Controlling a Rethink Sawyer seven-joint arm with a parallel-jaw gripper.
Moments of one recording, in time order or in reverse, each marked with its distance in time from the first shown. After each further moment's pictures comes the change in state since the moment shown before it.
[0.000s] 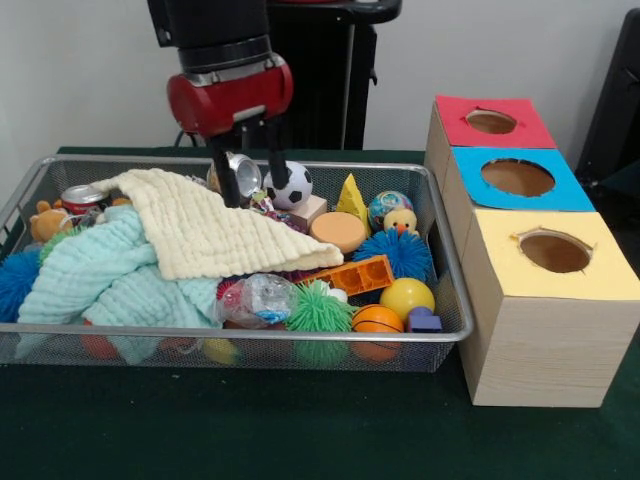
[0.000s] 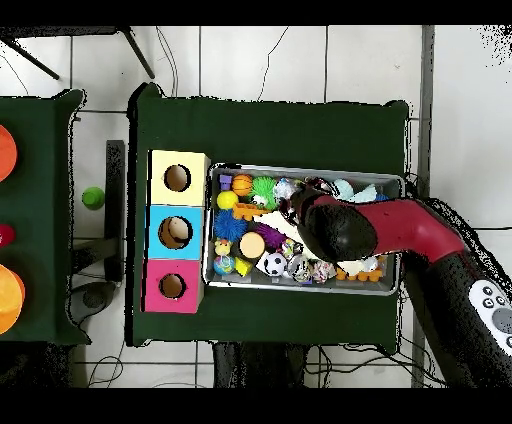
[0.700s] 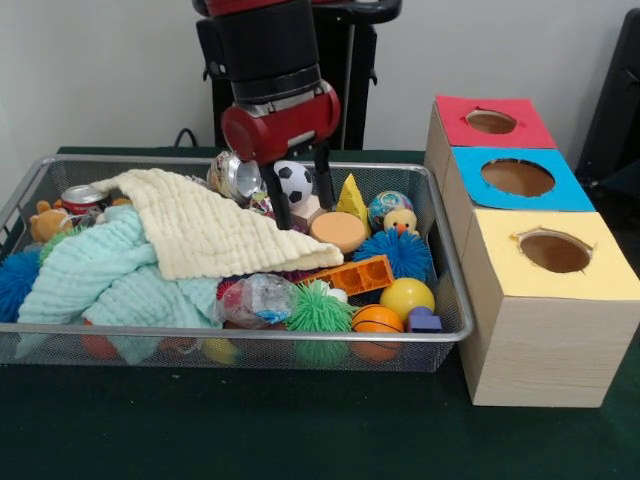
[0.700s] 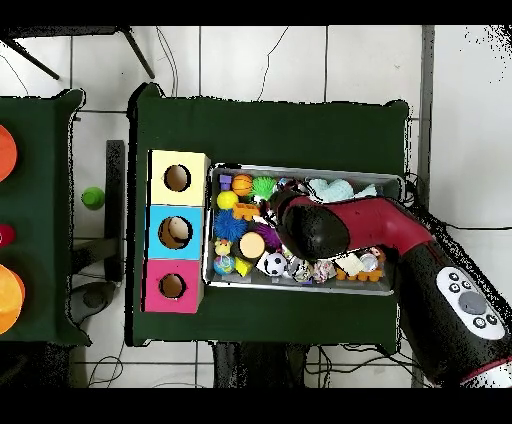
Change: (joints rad) arm 0.069 0.055 -0.041 0.000 -0.006 -0.049 0.000
